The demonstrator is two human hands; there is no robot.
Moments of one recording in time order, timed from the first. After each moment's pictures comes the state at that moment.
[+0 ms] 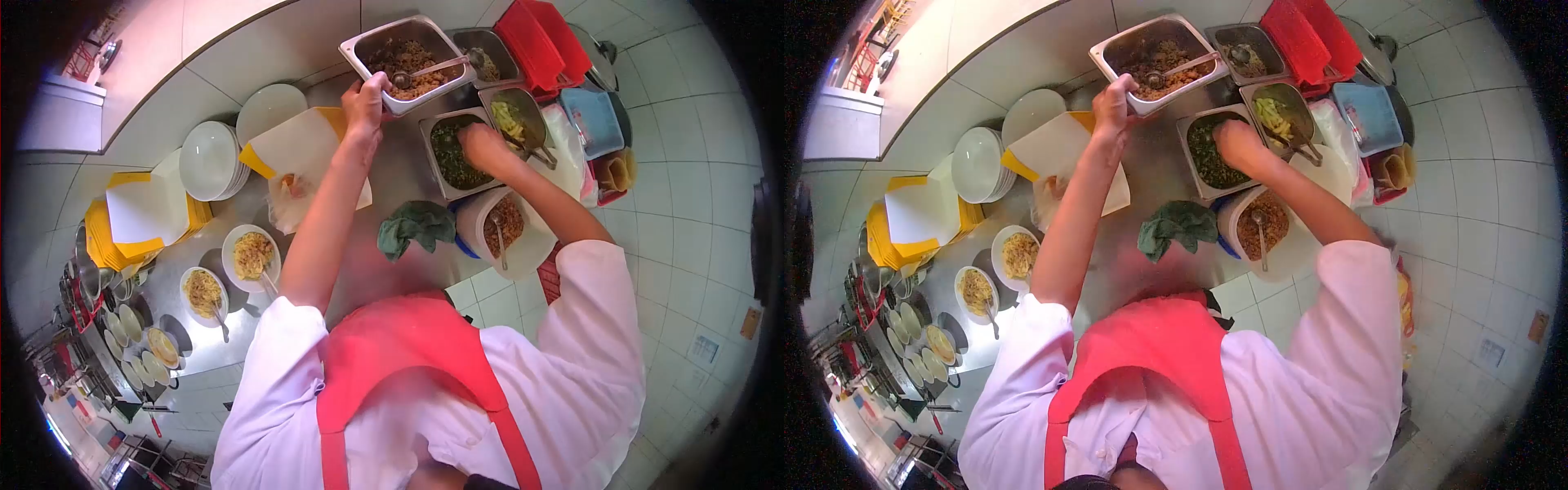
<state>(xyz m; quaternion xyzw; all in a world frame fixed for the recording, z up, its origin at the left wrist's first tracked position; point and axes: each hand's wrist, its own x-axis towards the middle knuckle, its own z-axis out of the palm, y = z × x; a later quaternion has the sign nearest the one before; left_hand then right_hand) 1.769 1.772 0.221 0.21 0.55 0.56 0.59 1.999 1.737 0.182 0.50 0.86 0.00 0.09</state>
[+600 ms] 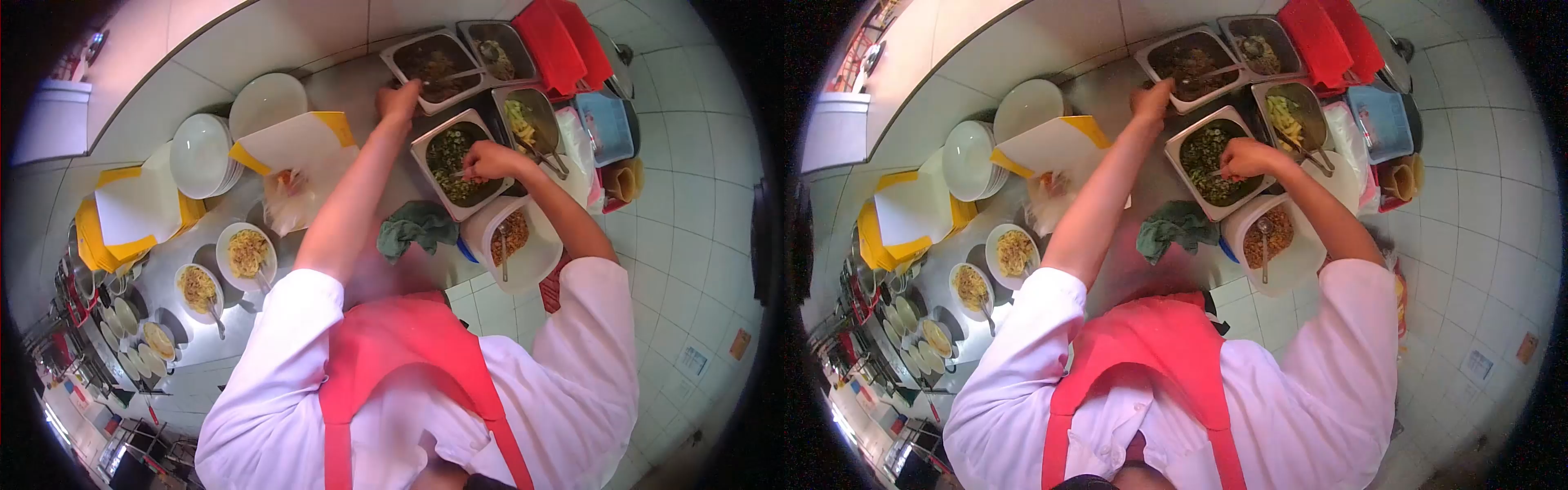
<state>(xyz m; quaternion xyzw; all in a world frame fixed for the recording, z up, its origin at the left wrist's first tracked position) 1.817 1.810 0.134 0.17 0.61 0.51 0.58 2.011 1.755 0.182 0.47 0.68 -0.51 0.21</state>
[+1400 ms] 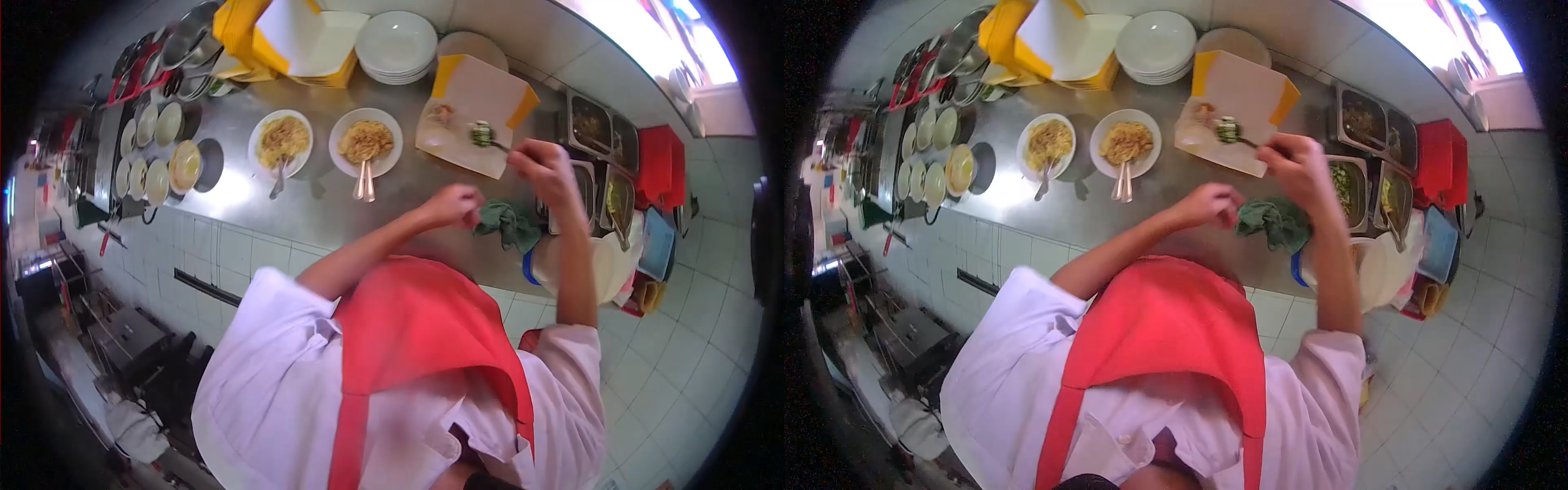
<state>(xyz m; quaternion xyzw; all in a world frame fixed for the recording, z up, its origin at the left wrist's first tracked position) 1.685 1.518 0.144 0.36 0.45 0.40 0.72 1.811 1.647 0.305 0.42 0.76 -0.49 -0.08</state>
